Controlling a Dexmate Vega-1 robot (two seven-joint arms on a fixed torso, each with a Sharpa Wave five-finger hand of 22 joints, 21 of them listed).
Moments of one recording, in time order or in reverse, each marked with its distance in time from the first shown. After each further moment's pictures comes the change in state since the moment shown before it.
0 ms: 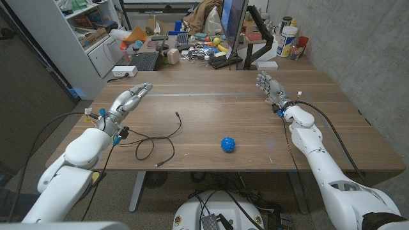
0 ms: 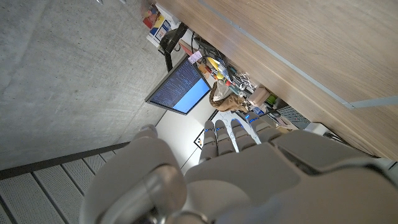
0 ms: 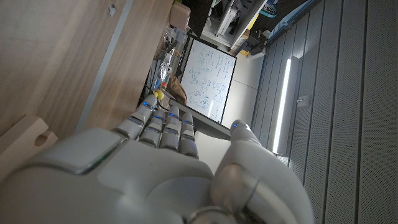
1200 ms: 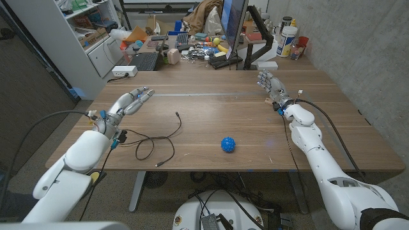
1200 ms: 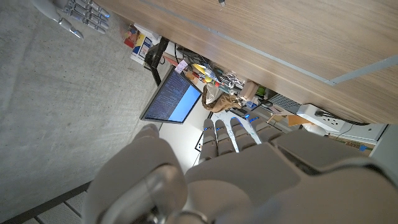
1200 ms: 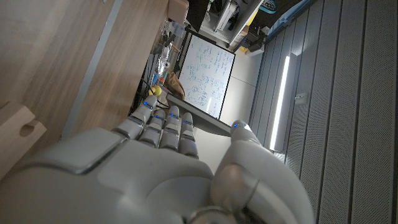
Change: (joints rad) left arm 0.052 -0.004 0.001 -0.080 0.220 0.065 0.013; left_hand 0.013 0.013 0.002 -0.007 0.000 0.022 -0.011 0.008 0.000 0.013 -0.002 0.000 0.000 0.014 -0.014 0.000 0.000 0.004 0.004 0.000 0.000; right arm 0.022 0.003 0.007 0.035 -0.005 0.027 -0.006; right_hand 0.000 0.000 -0.004 -0.004 0.000 0.003 -0.003 0.000 0.000 0.000 0.000 0.000 0.000 0.000 0.000 0.000 0.001 0.005 -0.005 -0.011 0.000
